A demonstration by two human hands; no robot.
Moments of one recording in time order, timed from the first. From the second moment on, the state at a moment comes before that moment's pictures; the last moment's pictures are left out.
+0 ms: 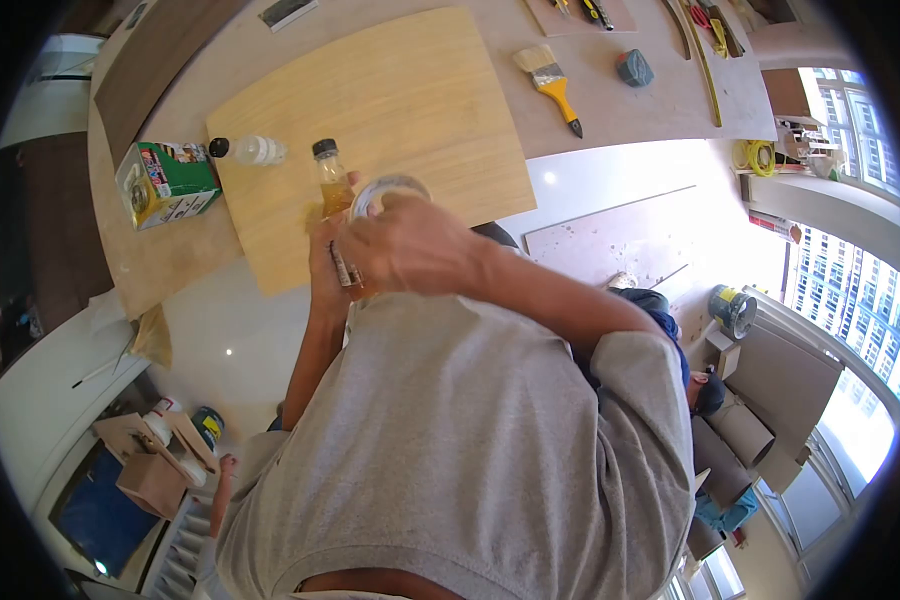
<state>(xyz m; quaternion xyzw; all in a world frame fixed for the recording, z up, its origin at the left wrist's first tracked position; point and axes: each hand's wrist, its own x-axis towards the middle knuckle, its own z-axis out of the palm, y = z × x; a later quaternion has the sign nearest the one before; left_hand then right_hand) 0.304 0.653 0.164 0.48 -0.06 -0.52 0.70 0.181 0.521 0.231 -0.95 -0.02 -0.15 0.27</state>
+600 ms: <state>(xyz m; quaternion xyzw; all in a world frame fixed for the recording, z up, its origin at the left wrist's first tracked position) 0.362 0.619 0.083 0.73 -0.16 -0.27 0.61 0.107 0.436 0.111 -0.84 0.45 -0.02 0.31</state>
